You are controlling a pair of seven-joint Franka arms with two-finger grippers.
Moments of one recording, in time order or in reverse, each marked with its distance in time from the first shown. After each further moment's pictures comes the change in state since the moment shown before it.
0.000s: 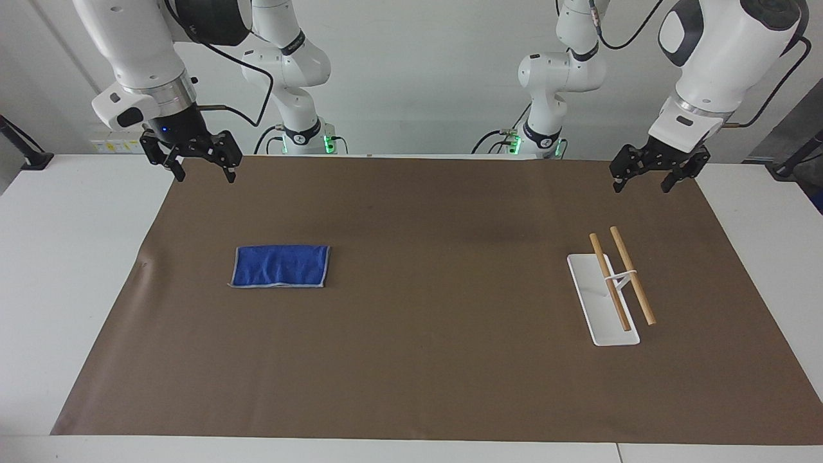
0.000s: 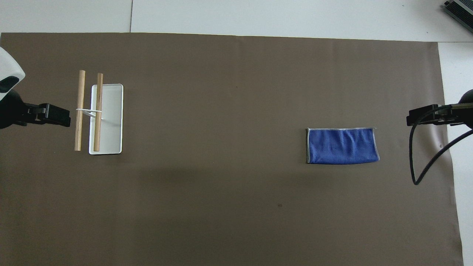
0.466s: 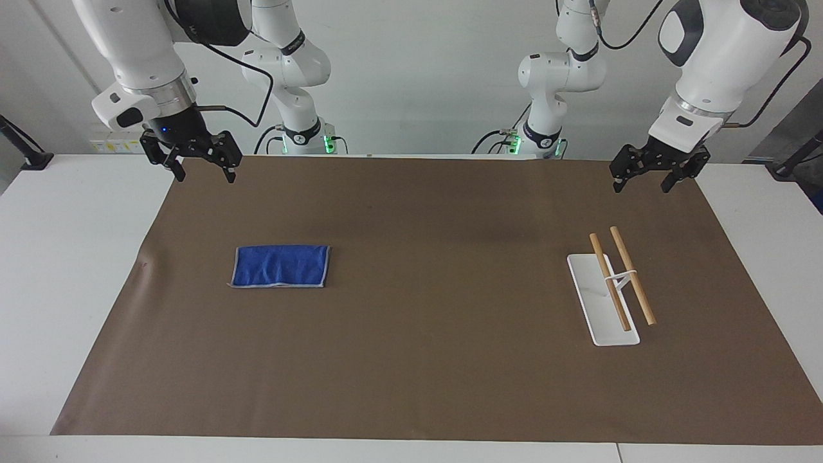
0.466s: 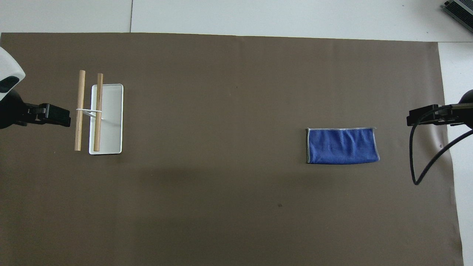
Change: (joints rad) left arm 0.000 0.000 0.000 0.000 0.000 0.000 0.000; right arm 0.000 -0.001 0.000 -0.003 0.000 0.000 0.044
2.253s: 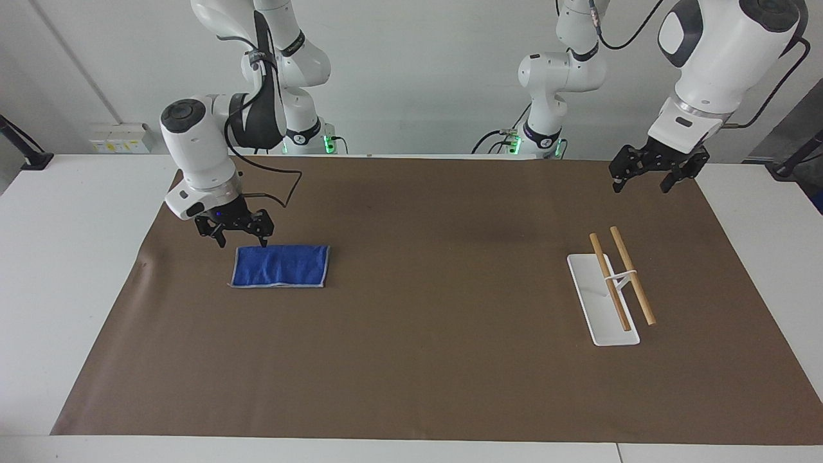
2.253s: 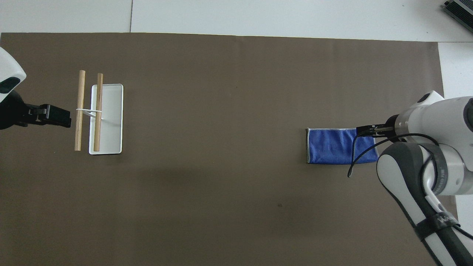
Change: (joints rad) left arm 0.000 -0.003 0.000 -0.012 0.000 0.000 0.000; right arm 0.000 0.077 0.000 -0.538 0.008 0.664 -0.059
